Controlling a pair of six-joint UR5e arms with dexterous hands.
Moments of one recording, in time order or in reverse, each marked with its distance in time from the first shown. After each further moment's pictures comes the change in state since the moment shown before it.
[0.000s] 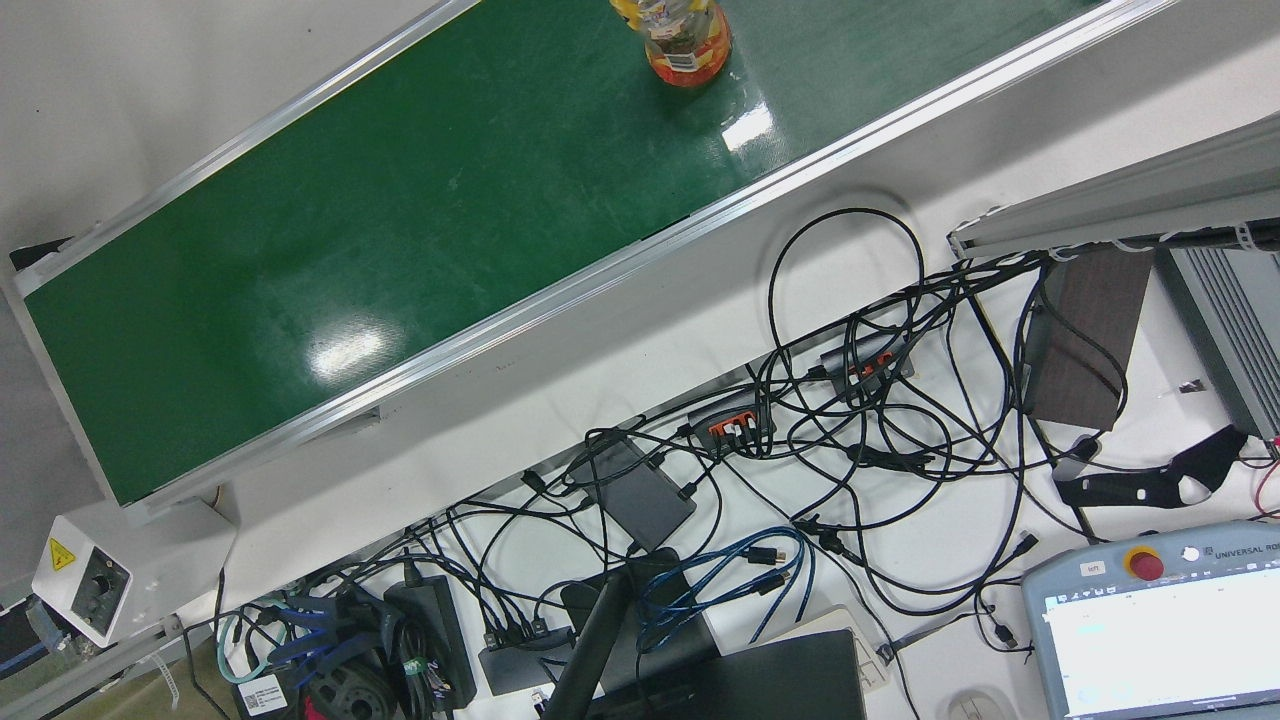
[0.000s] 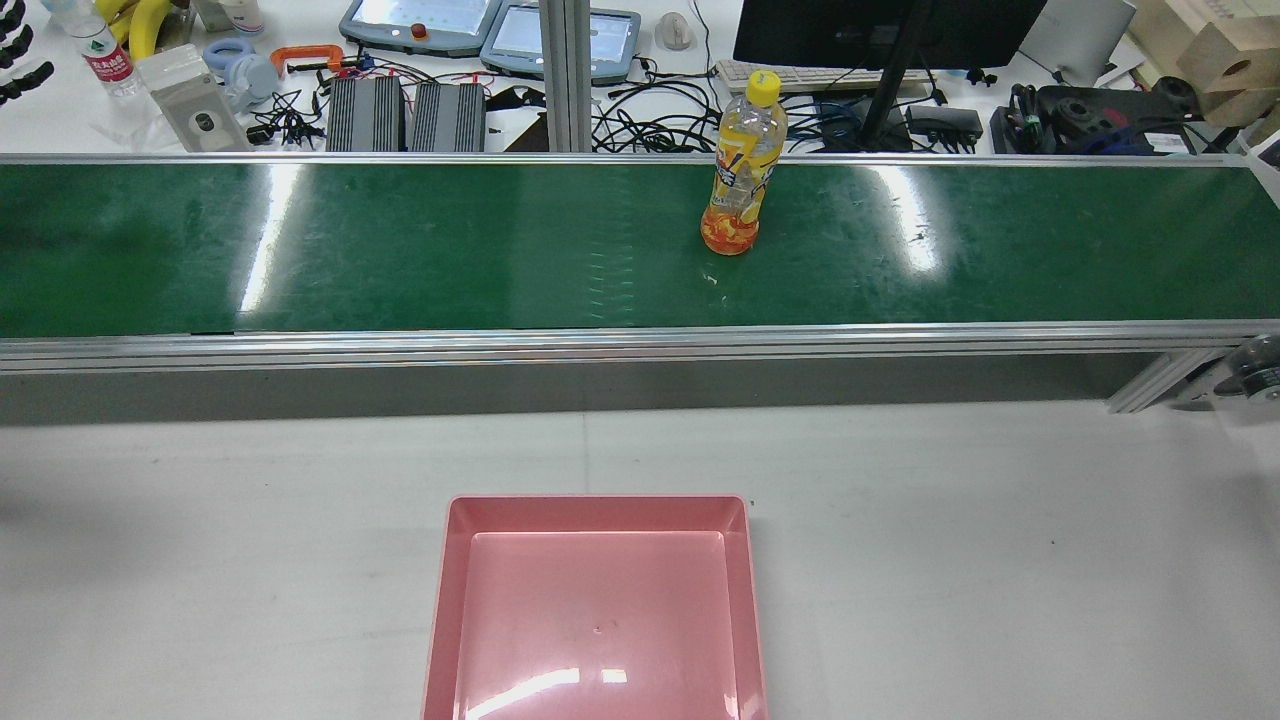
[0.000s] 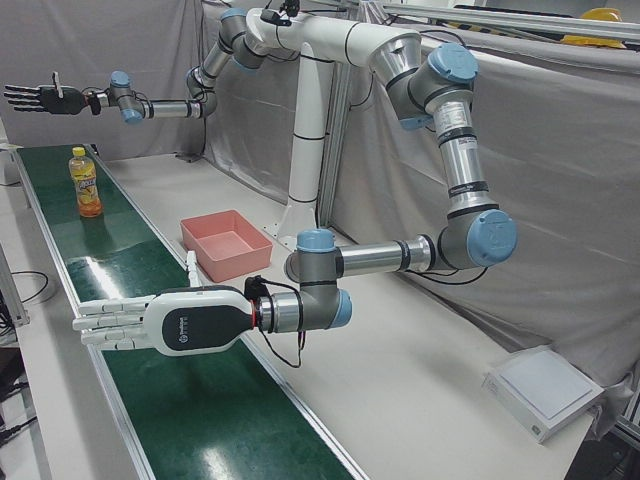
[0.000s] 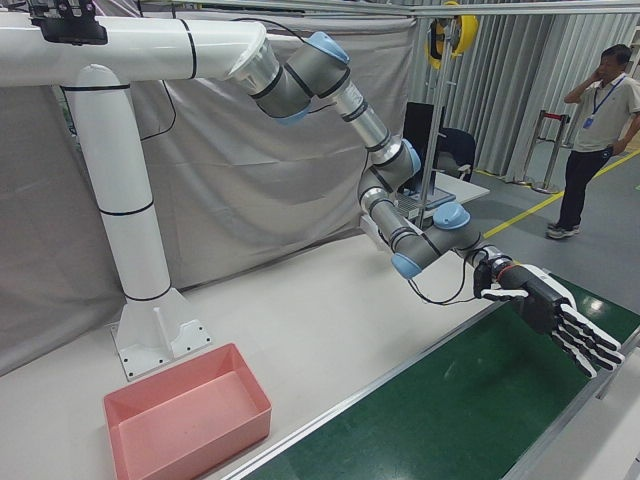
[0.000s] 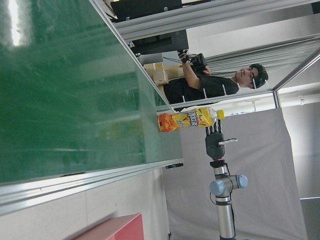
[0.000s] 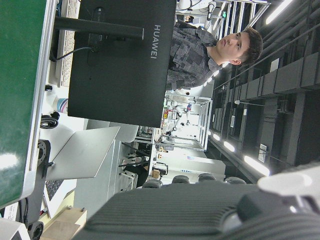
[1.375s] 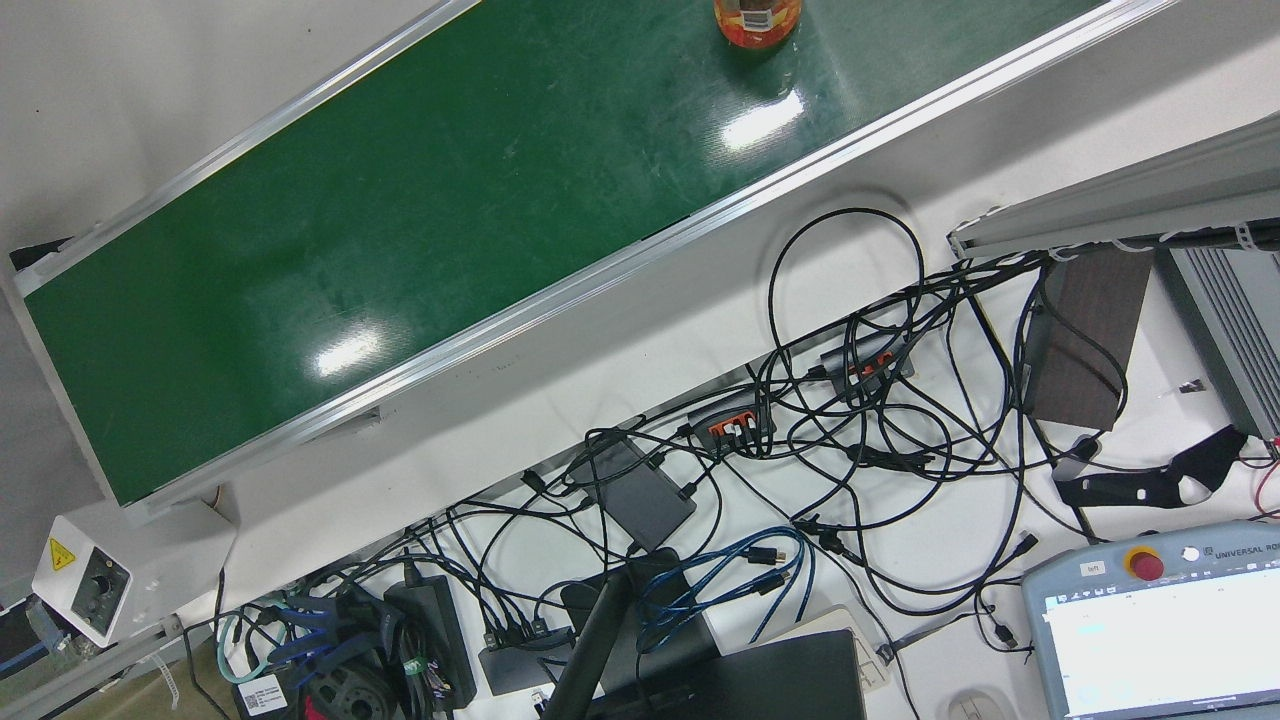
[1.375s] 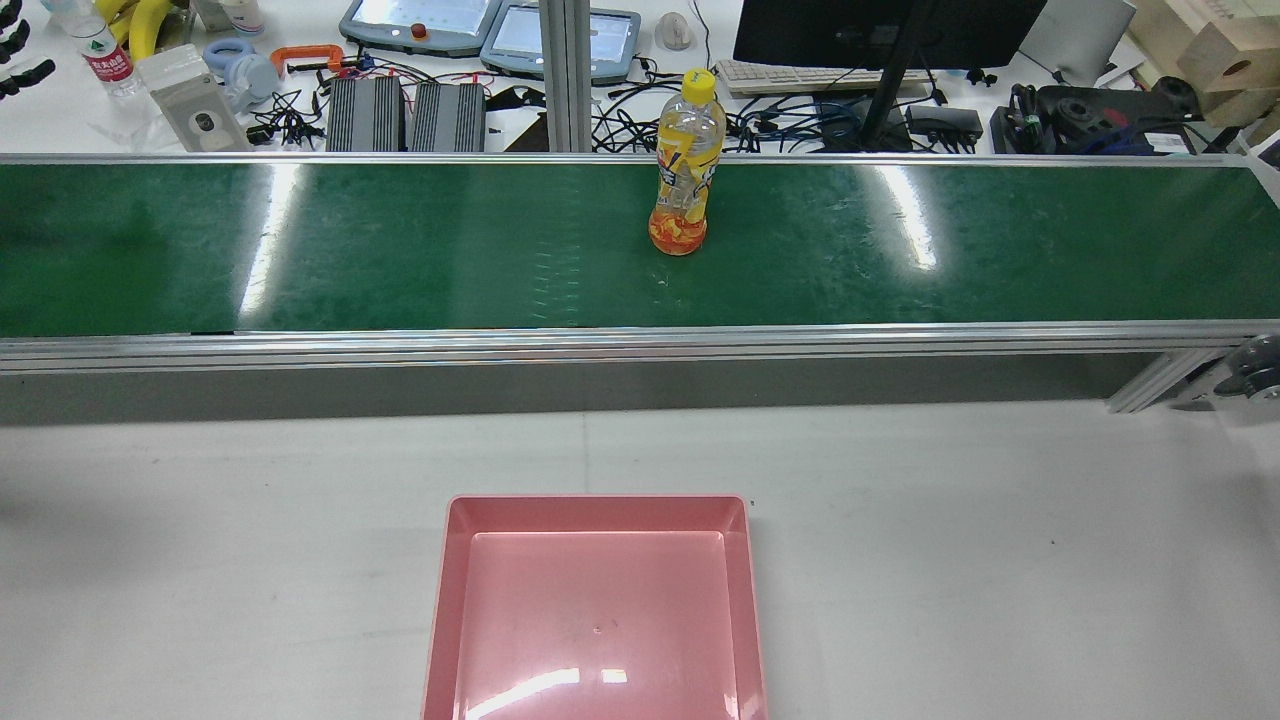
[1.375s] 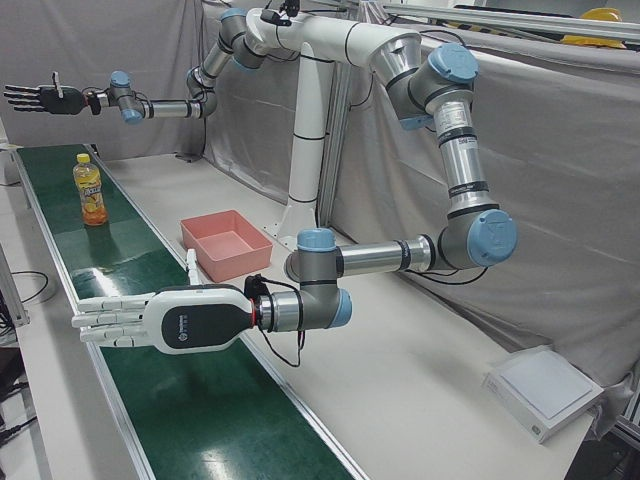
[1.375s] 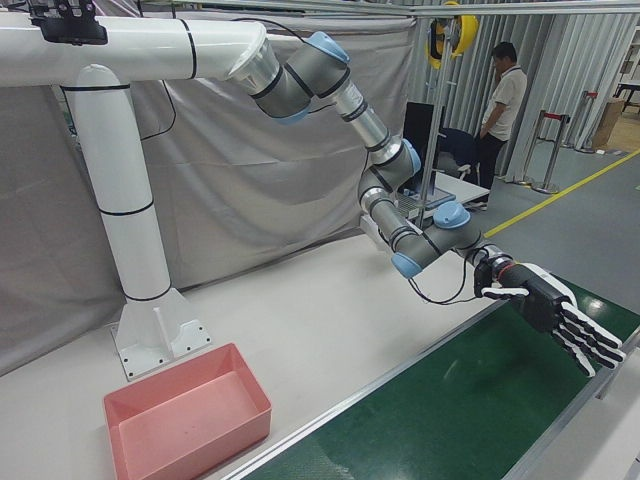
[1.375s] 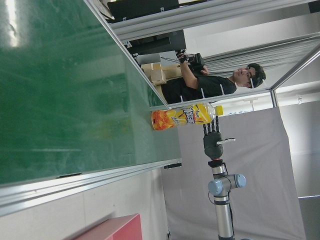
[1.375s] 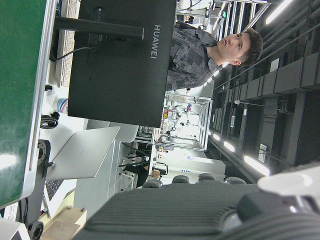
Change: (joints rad) left arm -0.004 0.000 -0.003 -0.005 0.000 -0.002; right arm 0.000 0.000 0.000 0.000 0.000 0.000
